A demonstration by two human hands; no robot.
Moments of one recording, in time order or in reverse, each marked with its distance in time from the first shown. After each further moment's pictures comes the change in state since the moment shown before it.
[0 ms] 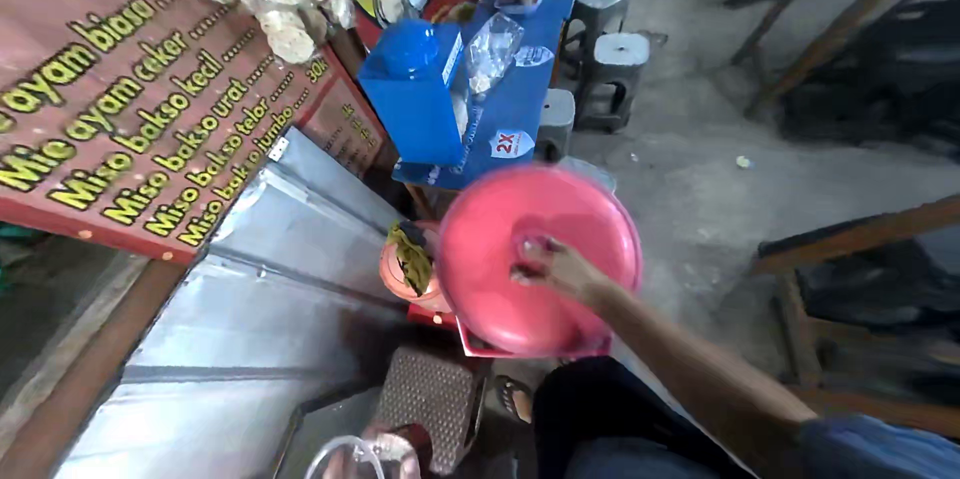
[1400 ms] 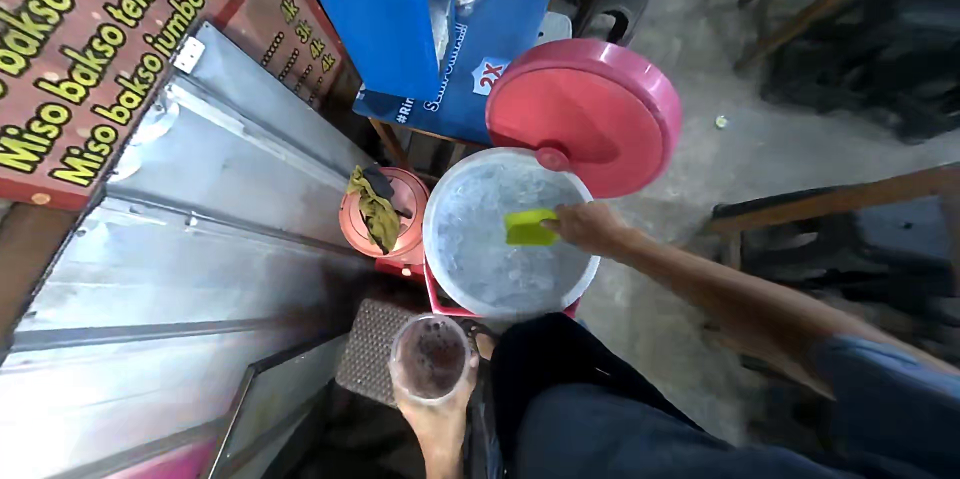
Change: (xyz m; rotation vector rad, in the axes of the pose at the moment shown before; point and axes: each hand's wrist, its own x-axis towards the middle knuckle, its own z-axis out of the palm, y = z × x) left_hand -0.021 -0.041 0.095 0.103 -0.173 -0.221; right_hand 0.045 0.000 -0.104 -1.773 -0.041 0.104
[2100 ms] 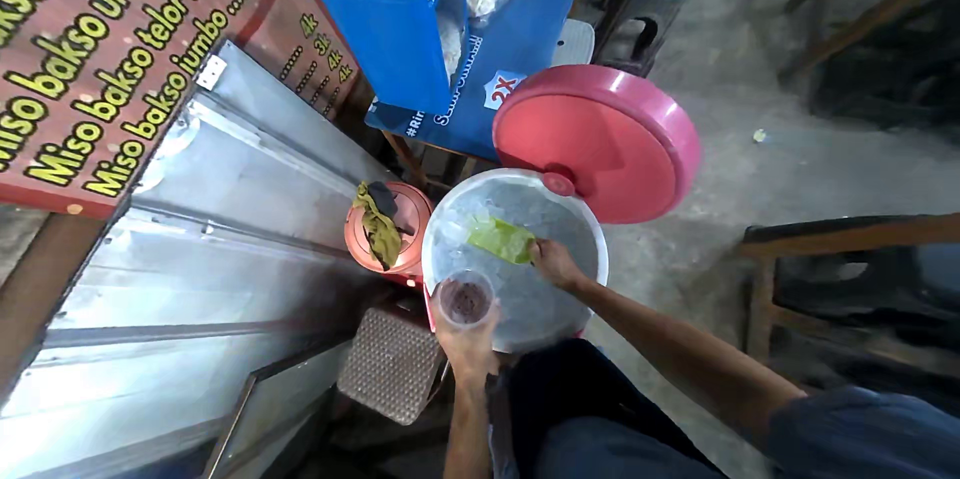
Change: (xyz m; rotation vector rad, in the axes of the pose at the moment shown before) left_hand 0.041 -0.063 0.110 0.190 -0.022 -0.196; right_hand 0.066 -0.002 0.084 0.704 0.081 -0.032
